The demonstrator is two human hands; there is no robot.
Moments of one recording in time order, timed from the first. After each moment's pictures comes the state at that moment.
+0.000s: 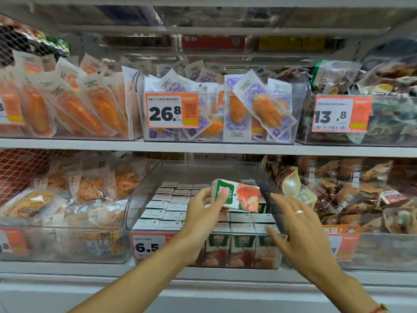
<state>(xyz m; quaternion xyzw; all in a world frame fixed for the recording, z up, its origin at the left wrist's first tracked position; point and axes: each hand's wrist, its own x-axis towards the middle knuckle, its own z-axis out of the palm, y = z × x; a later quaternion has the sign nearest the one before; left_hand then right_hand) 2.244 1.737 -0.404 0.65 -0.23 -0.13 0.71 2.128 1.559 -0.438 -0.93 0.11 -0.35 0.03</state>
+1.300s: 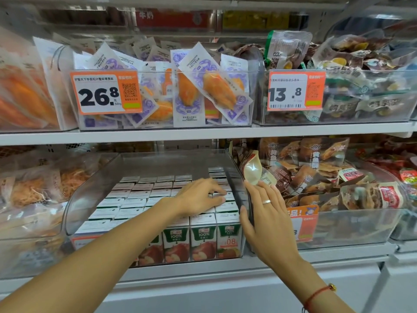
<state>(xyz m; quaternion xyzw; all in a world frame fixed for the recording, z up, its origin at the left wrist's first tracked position) 2.308 1.640 -0.418 0.82 -0.55 0.01 0.18 2.133 1.545 -0.456 -0.90 0.17 -0.41 0.03</state>
